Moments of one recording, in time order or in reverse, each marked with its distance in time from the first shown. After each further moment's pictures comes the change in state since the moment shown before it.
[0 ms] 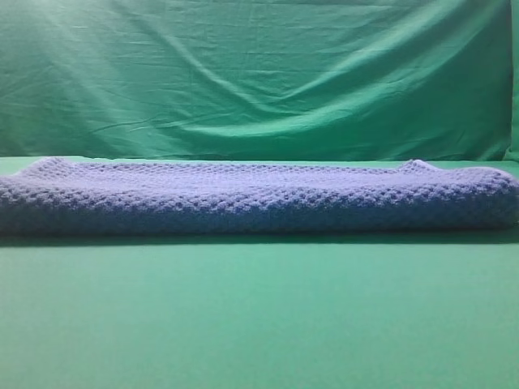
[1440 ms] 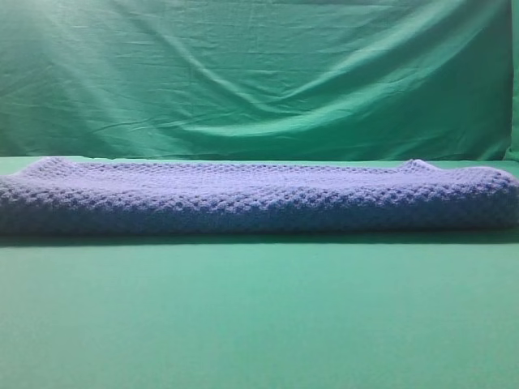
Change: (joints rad) left arm -0.133 0.116 0.000 -0.026 -0.002 -0.002; right arm 0.148 0.128 0.000 0.000 -0.138 0.000
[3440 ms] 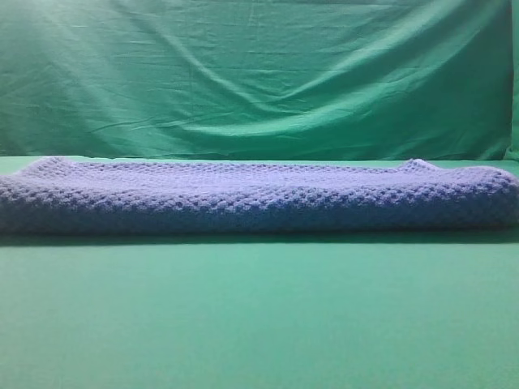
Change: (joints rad) left arm 0.000 0.020 -0.269 -0.110 0.198 -0.008; right arm 0.000 0.000 -0.372 -0.030 0.281 0.001
